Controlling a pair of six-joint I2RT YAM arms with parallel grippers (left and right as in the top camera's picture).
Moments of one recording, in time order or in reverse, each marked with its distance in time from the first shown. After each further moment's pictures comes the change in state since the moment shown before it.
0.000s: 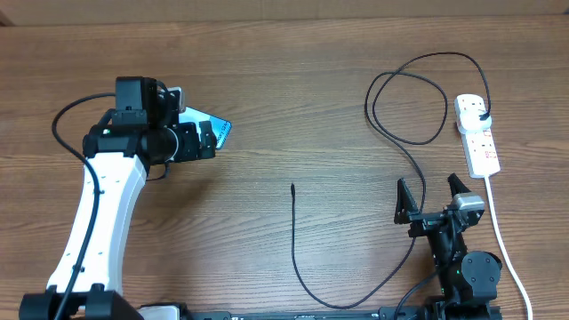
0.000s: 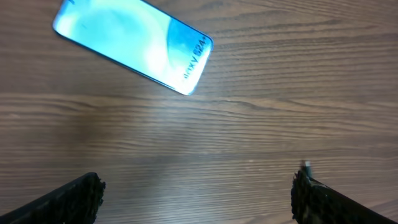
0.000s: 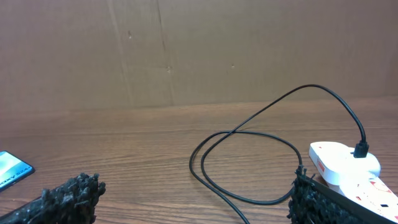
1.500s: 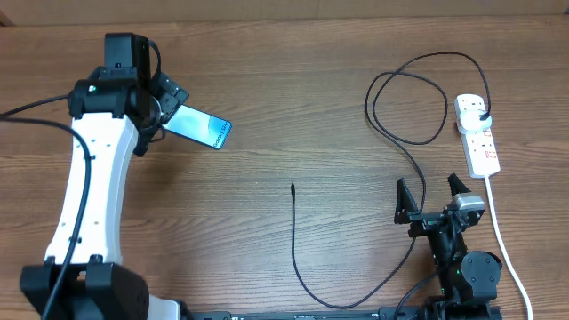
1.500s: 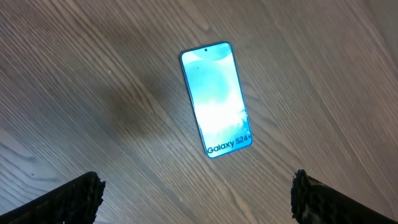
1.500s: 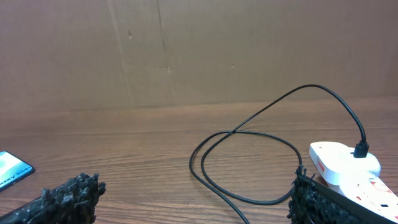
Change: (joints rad) left arm -0.002 0.162 0.357 -0.214 -0.335 -0.789; right arm 0.000 0.000 0.000 0.001 0.000 0.000
